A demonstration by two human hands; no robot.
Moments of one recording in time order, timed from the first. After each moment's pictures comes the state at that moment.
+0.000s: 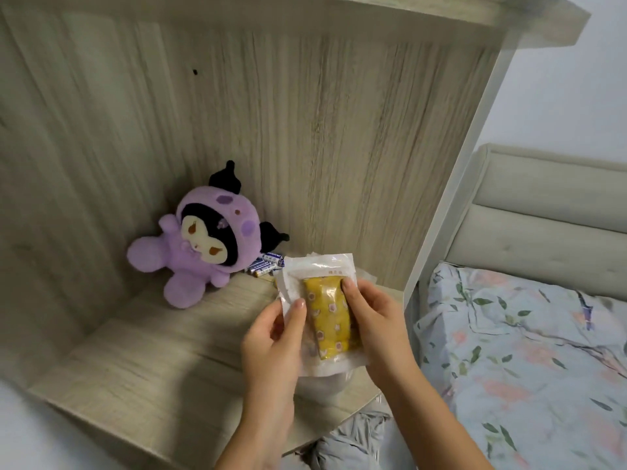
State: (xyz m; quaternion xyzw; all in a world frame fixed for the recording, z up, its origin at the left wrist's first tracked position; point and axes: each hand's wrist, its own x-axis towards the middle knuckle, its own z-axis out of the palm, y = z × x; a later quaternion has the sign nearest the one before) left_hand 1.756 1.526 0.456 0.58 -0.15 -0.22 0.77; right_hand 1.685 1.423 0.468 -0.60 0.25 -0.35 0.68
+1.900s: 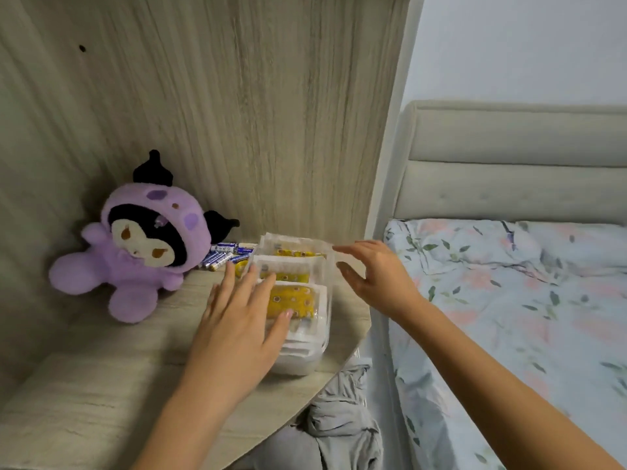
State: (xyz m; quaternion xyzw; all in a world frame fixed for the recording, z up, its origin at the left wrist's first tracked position) left_hand 1.799 1.548 0.464 0.81 -0.56 -0.01 0.17; right_hand 1.642 1.363 0.450 -0.90 0.33 -0.25 0.15
